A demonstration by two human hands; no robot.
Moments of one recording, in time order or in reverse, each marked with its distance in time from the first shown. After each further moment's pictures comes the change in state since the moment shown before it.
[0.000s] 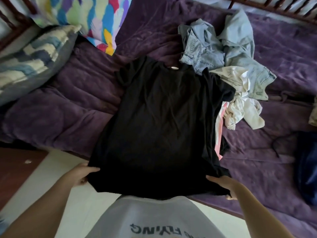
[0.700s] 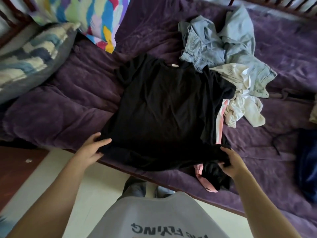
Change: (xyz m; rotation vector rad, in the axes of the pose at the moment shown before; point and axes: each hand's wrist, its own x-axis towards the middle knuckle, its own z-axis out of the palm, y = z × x) left_hand -0.028 0.068 0.029 -0.504 -0.030 0.295; right_hand -0.029 -0.052 -0.014 0.931 -0.064 -0.271
